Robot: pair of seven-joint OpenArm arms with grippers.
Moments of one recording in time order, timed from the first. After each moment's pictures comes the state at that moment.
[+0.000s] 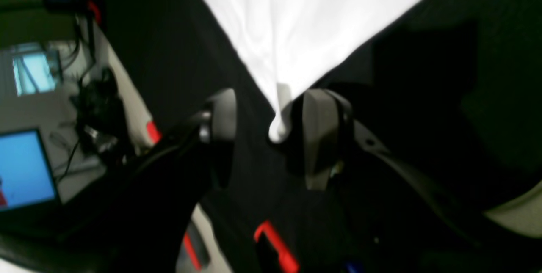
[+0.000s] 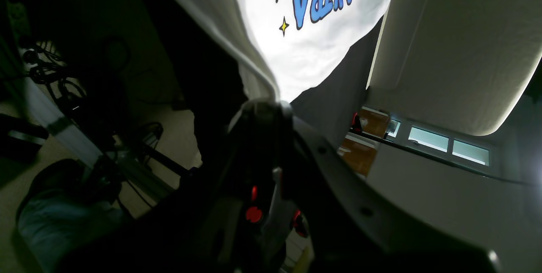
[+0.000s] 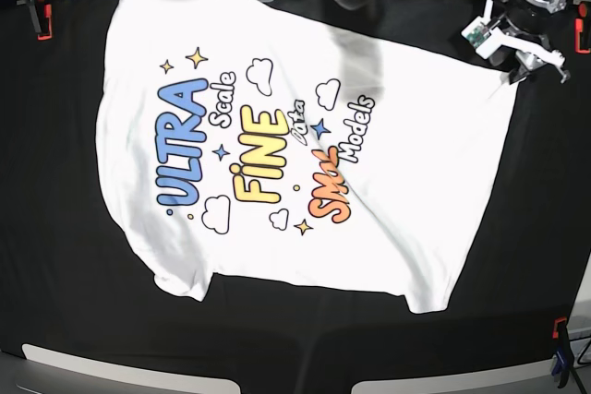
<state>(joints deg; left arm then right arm) 39.8 -39.0 10.9 113.0 27.6 -1.8 28.0 -42.6 50.0 -72.2 112.5 -82.0 -28.6 -80.8</state>
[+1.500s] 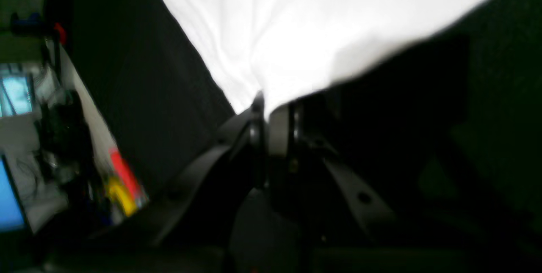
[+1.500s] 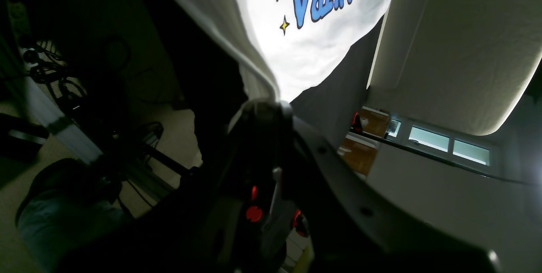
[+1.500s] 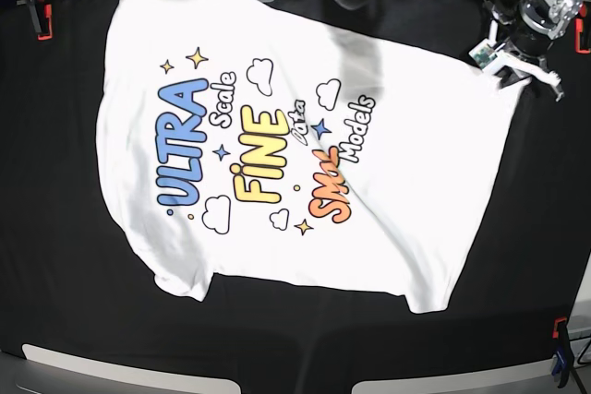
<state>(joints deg) 30.1 -38.2 11.0 98.1 22.9 -4.9 22.8 -42.6 50.0 -72.2 112.5 -82.0 -28.6 -80.8</state>
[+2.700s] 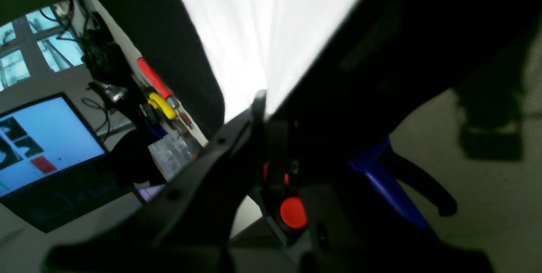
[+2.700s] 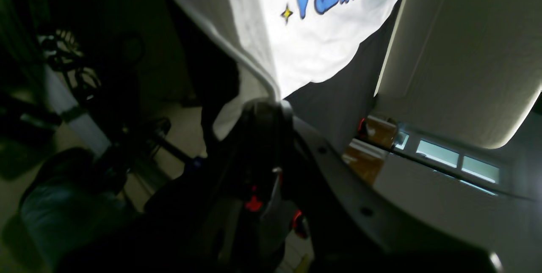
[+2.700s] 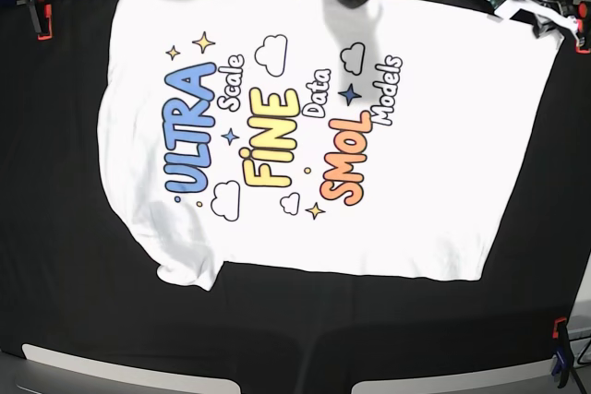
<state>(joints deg) 46.9 -41.8 11.0 105.8 38.1 5.3 33.5 -45.8 54.2 -72.2 115.8 -82.0 -28.4 -79.9</state>
